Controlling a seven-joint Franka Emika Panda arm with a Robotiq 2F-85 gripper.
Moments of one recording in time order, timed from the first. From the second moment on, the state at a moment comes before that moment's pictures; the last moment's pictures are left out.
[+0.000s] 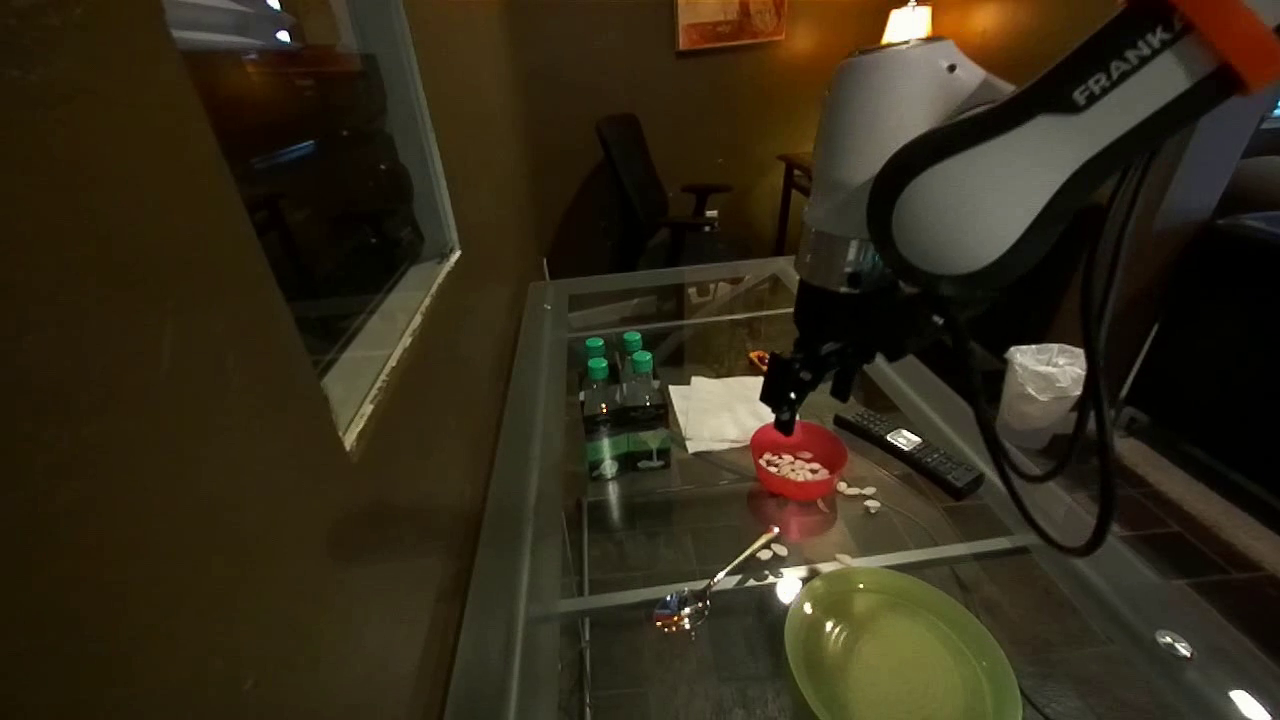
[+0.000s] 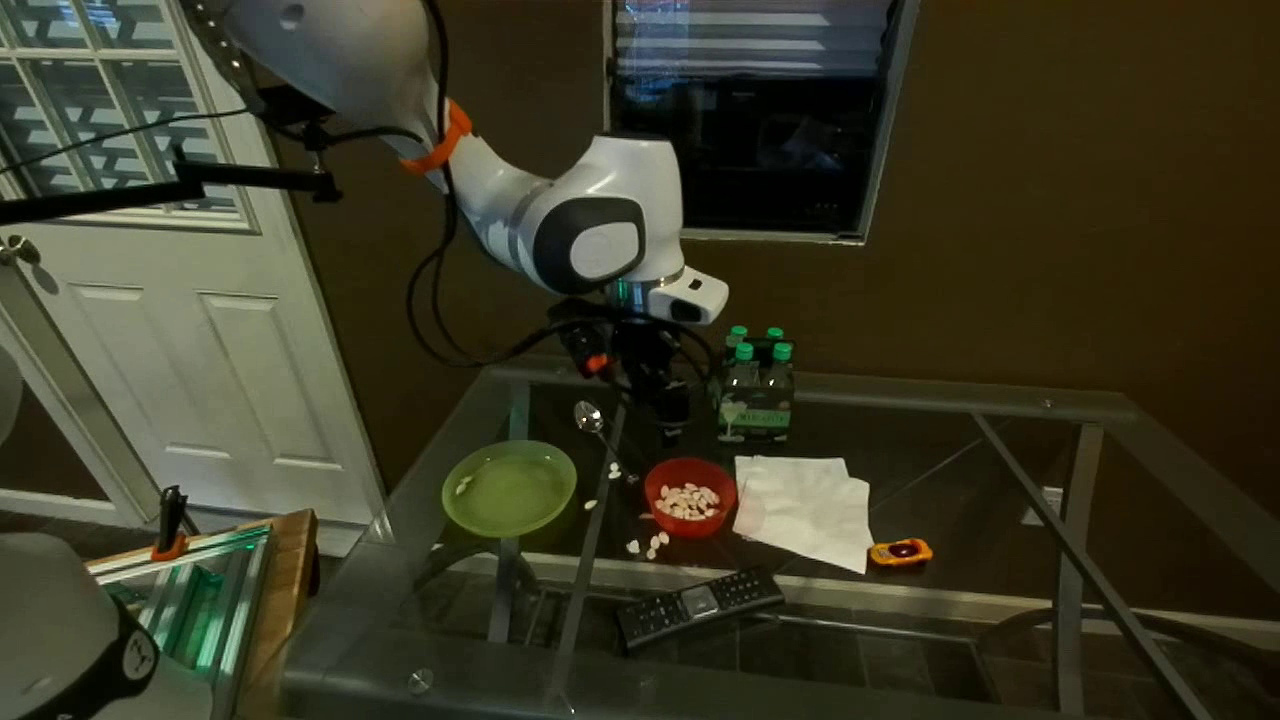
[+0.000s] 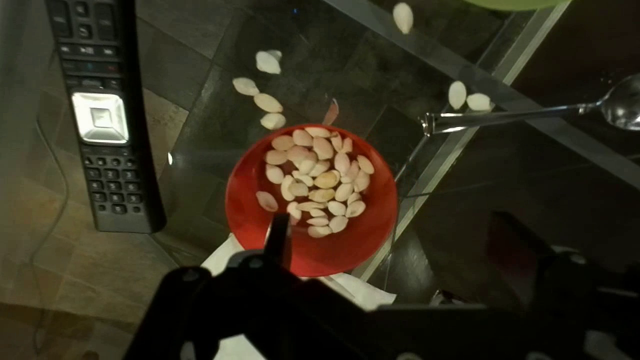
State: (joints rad) arm 0.11 0.22 0.08 -2.19 -0.12 2.52 0.29
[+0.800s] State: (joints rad) arm 0.14 0.27 0.06 -2.18 -0.15 2.57 0.35
